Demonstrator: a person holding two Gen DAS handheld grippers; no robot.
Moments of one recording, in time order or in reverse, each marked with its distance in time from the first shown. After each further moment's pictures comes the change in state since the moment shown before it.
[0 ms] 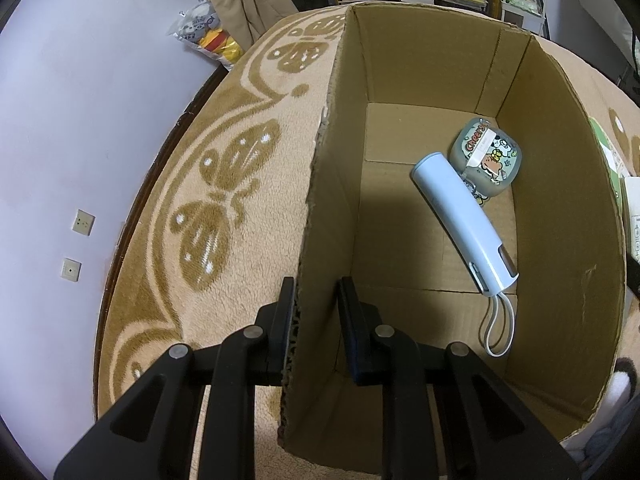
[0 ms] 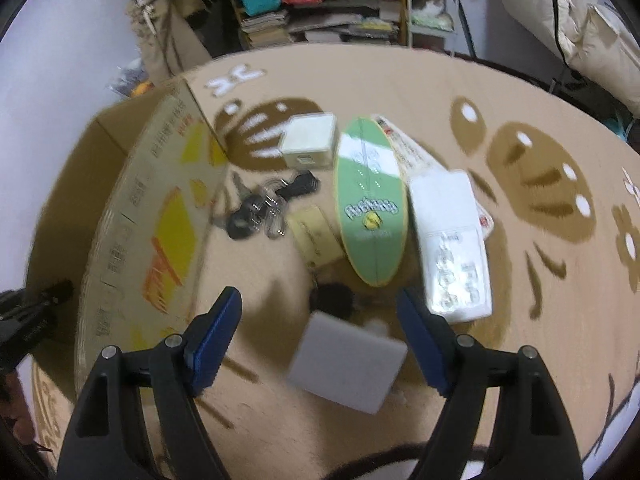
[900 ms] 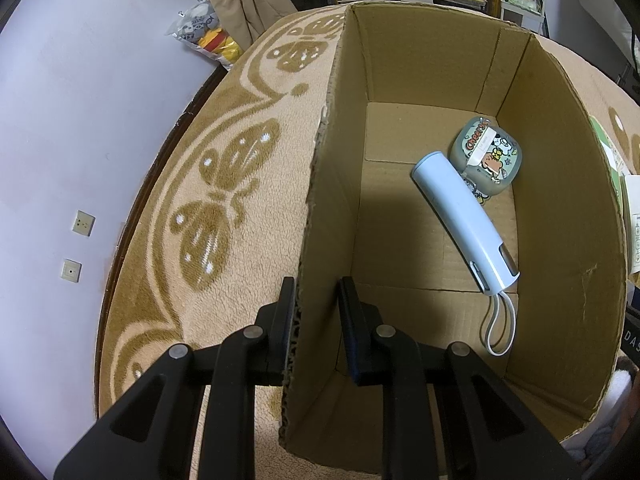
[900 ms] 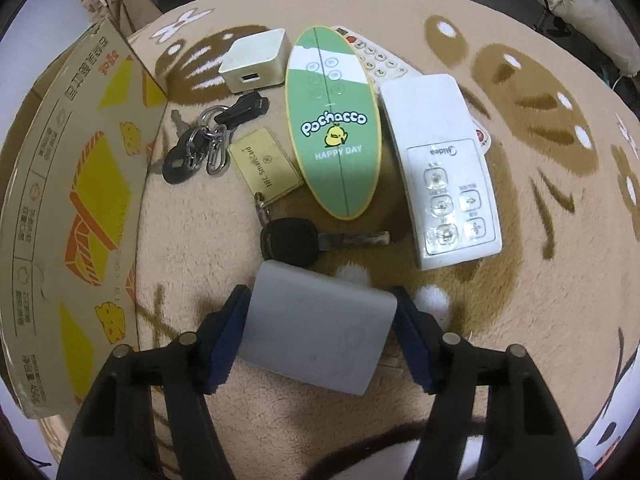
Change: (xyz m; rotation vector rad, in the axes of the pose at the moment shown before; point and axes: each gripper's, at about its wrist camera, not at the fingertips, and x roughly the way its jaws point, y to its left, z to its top) left arm 0.001 0.004 0.000 0.001 0.002 -0.005; right arm 0.037 -0.015 -0.020 0.070 0.164 -0.072
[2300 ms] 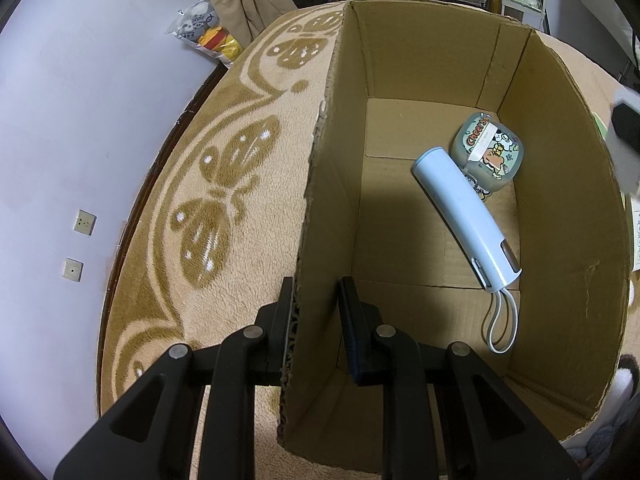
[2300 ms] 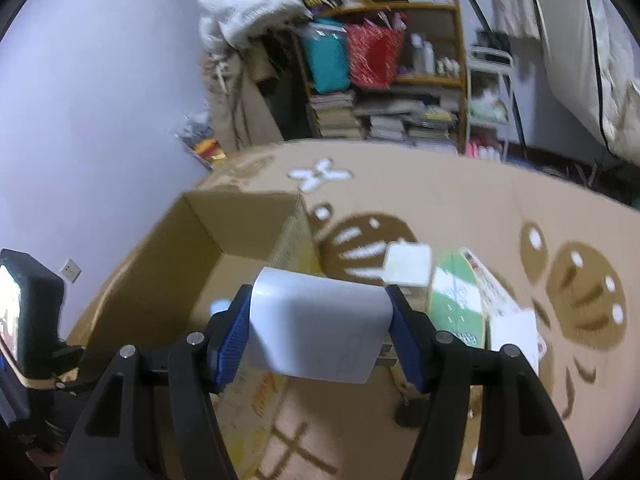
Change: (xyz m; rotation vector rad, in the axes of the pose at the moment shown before) left arm 0.002 -0.005 -0.001 0.009 0.009 0.015; right arm -0.089 0.084 0.041 -0.228 -0.528 0.236
